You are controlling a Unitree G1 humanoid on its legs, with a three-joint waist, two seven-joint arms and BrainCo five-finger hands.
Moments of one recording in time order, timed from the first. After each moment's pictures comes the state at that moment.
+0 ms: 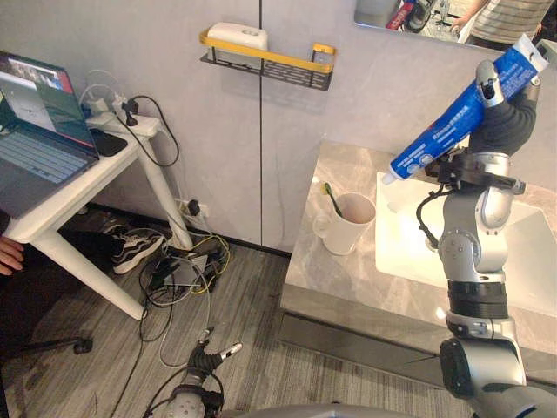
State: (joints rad) left arm 0.35 0.08 0.04 0.44 0.28 -0.09 0.09; right arm -0.56 -0.35 -0.15 -0.01 0.56 -0.25 -0.15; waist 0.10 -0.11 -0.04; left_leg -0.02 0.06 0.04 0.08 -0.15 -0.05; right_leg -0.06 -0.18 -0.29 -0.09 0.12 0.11
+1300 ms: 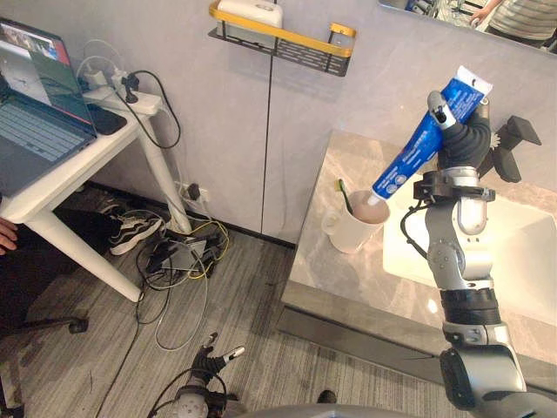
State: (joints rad) left arm 0.32 0.08 0.01 0.52 0.24 -0.09 0.09; right arm -0.50 -0.34 -0.07 0.01 0.52 -0.20 -0.11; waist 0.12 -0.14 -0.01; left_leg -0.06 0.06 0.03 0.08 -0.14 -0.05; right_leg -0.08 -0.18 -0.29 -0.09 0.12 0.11
